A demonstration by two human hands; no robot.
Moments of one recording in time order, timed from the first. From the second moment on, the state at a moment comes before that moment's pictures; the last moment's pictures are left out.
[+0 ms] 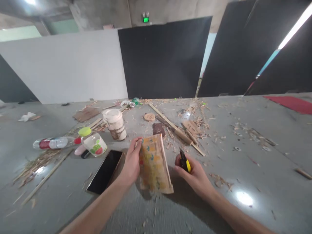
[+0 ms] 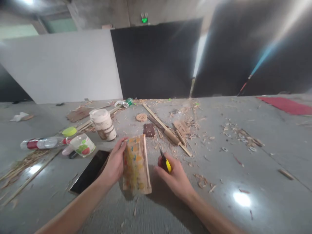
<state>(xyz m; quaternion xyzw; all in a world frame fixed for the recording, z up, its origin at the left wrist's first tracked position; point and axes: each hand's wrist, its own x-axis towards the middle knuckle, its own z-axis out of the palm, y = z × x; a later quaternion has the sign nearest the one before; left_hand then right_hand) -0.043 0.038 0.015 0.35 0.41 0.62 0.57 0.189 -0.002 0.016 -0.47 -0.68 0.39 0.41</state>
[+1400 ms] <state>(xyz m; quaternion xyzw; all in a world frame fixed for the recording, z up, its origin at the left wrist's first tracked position) -0.021 -0.006 0.052 0.72 0.46 0.31 0.42 0.206 -0.016 0.036 -0.39 -0.86 0.22 0.25</state>
